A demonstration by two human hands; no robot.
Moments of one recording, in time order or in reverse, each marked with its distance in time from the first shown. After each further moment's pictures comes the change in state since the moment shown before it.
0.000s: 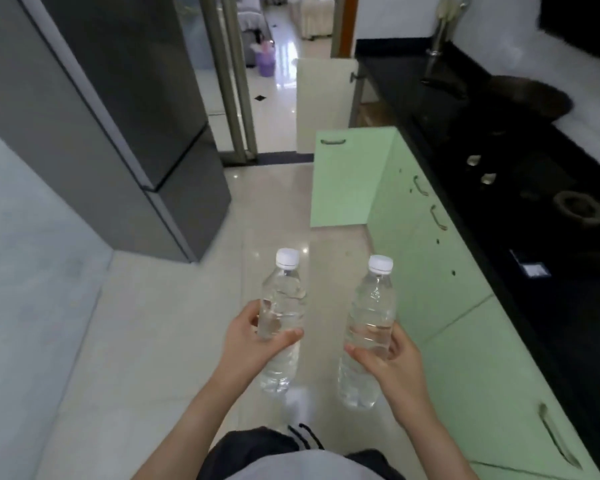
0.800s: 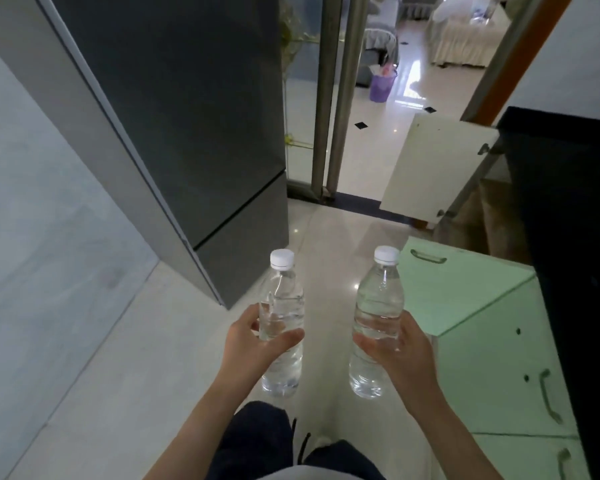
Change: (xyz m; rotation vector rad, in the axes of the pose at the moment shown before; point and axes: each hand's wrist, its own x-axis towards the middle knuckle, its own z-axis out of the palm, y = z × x) left_hand 0.418 0.096 -0.041 -0.116 0.370 -0.178; right_hand 0.496 -0.132 0.167 -0.144 -0.373 -0.086
